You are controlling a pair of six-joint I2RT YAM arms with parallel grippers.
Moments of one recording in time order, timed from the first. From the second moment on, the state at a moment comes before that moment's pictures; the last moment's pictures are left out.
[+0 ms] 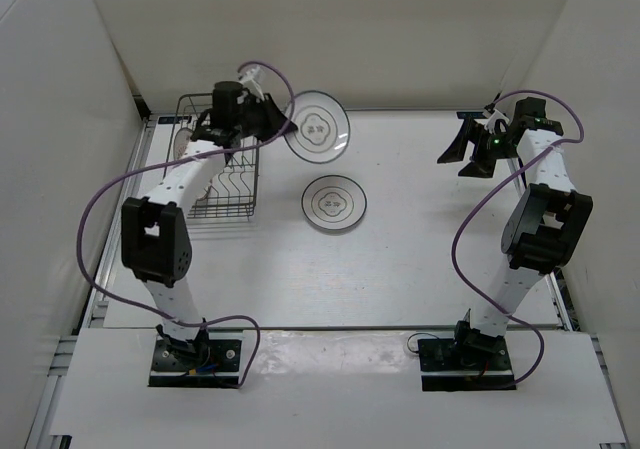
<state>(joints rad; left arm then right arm) -0.22 1.79 1.58 -0.15 0.47 -0.52 -0.24 1.91 1.68 -0.91 -0.73 0.04</state>
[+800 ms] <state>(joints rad) -0.32 2.01 1.43 -0.18 0.60 -0.56 -0.24 1.91 1.67 -0.93 -0.73 0.02</state>
